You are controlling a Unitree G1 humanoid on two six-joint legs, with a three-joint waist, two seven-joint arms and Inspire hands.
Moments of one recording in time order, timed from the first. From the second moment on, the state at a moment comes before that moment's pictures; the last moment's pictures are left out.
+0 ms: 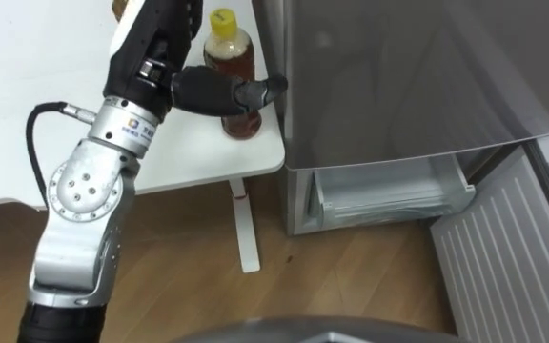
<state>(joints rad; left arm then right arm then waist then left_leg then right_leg) 0.08 0.26 -0.06 -0.40 -0.11 0.04 -0.19 0.10 -0.26 0.05 1.33 -0.32 0.09 -0.05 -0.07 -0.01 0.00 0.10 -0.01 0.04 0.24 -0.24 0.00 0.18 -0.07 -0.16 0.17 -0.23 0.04</state>
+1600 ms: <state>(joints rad) 0.08 0.25 -0.06 -0.22 -0.15 0.08 -0.15 0.10 -0.23 0.05 1.32 -0.36 0.13 -0.01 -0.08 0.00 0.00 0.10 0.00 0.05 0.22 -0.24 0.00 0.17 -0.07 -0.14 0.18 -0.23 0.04</state>
